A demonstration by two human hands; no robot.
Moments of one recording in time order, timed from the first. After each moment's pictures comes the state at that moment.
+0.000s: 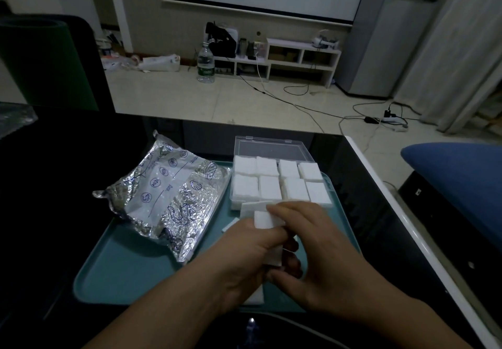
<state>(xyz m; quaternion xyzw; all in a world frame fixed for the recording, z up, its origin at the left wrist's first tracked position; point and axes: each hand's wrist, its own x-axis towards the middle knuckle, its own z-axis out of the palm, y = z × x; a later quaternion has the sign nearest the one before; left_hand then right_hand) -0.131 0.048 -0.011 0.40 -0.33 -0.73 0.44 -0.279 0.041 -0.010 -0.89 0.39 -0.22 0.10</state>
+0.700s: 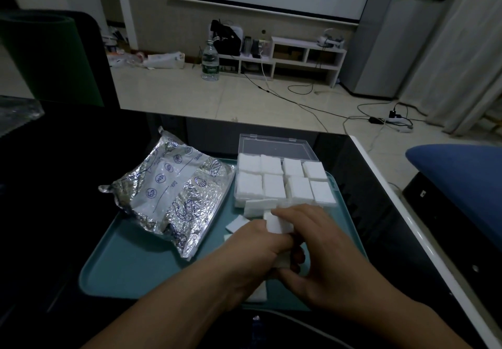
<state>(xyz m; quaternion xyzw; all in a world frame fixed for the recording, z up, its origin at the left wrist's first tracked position) -0.131 0.046 -0.023 0.41 -0.40 -0.70 0.42 -0.275 0.041 -0.015 -0.89 0.37 -0.26 0.10</state>
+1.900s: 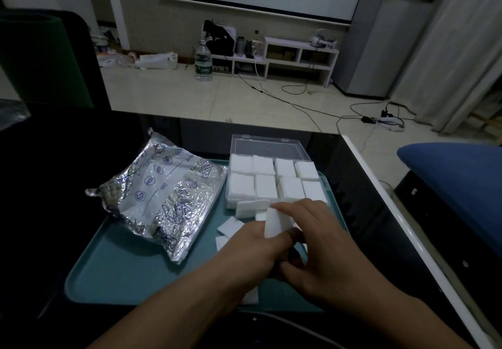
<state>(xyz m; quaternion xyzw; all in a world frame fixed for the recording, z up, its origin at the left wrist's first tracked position) -0.138 0.047 -0.023 0.42 -0.43 -0.67 0.42 -0.282 0.037 -0.012 -0.86 0.44 -0.23 0.10</state>
